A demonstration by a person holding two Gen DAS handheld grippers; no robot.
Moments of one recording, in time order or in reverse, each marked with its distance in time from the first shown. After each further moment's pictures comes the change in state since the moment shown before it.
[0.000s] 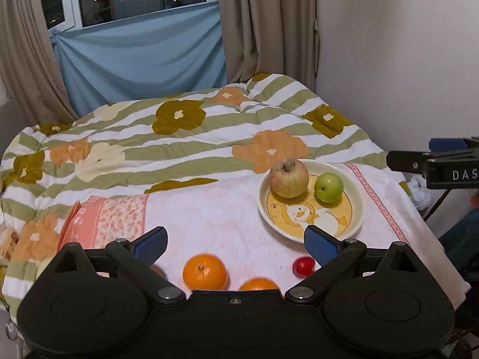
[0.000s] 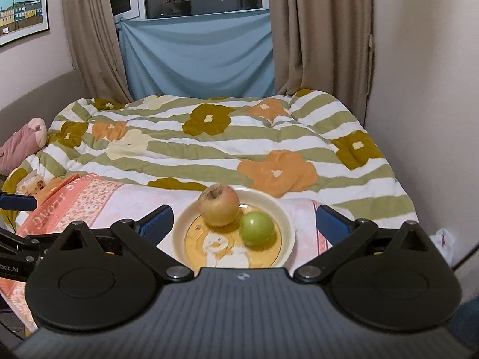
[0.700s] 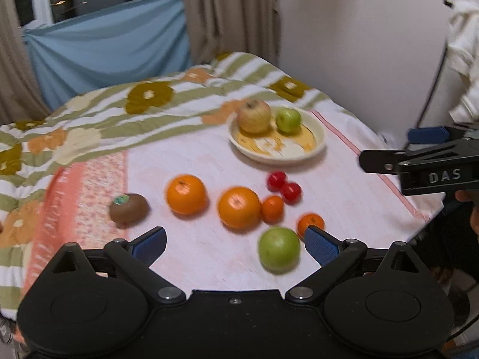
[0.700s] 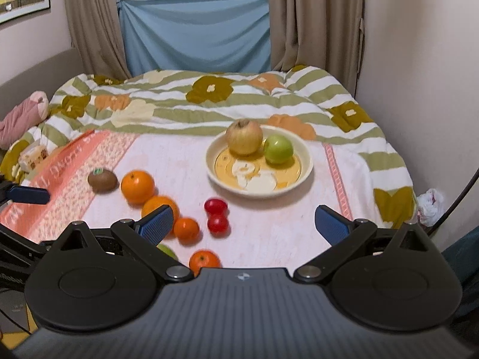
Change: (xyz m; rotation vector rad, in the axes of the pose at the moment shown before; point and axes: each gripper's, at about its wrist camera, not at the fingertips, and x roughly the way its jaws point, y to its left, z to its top) left arm -0.029 0.001 -0.102 0.113 0.045 -0.139; right arm -0.060 0.073 -0.105 -0.014 0.066 -0.053
